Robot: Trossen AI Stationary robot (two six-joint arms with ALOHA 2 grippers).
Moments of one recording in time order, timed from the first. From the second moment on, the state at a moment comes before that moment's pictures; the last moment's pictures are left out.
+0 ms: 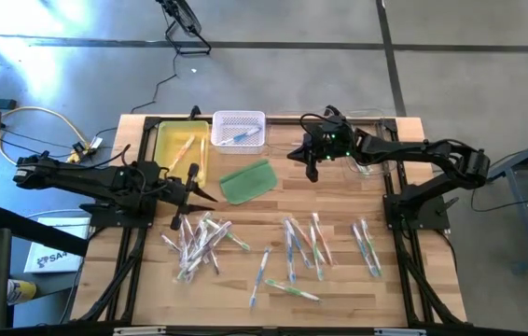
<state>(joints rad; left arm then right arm) -0.09 0.65 0.49 0.02 0.11 0.20 -0.48 1.41 0.78 0.17 -0.38 -0.12</state>
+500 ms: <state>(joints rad) -0.09 0.65 0.50 0.06 0.11 0.14 -0.48 1.41 0.78 0.17 -0.43 -0.15</state>
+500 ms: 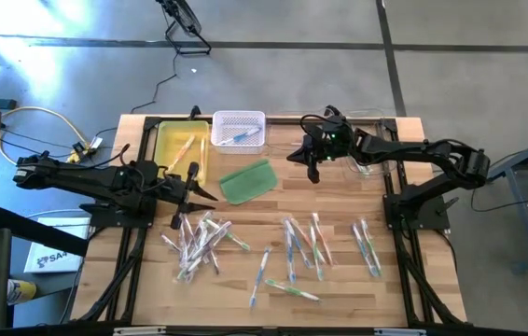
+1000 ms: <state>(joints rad) -0.09 0.65 0.50 0.05 0.06 0.02 -0.48 1.41 0.78 0.17 -0.42 -0.16</state>
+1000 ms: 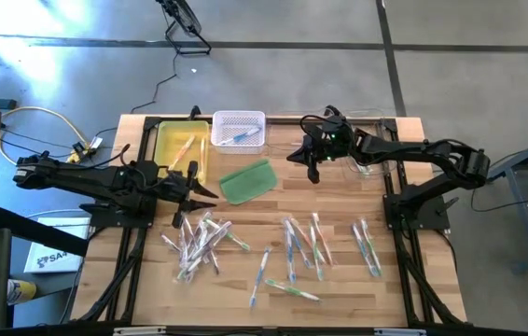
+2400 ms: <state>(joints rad) -0.09 0.66 0.50 -0.26 0.09 -0.64 -0.48 1.41 0.78 0.17 -0.42 -0.16</state>
